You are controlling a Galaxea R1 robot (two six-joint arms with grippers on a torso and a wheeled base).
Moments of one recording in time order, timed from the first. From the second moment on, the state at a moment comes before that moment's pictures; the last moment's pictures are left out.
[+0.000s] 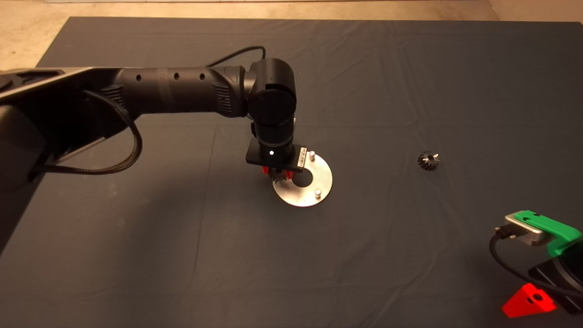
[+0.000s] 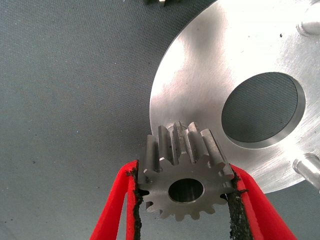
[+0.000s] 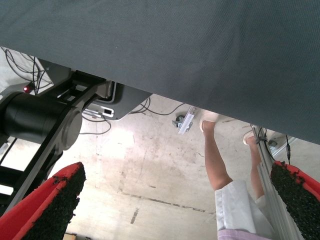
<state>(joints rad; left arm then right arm) -0.39 2.83 -1.29 0.33 1.52 -1.35 0.40 1.89 -0.42 0.08 -1.53 1.23</state>
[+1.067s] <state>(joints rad) -0.41 2.82 -1.25 0.33 1.52 -1.35 0.40 1.89 -0.42 0.08 -1.53 1.23</state>
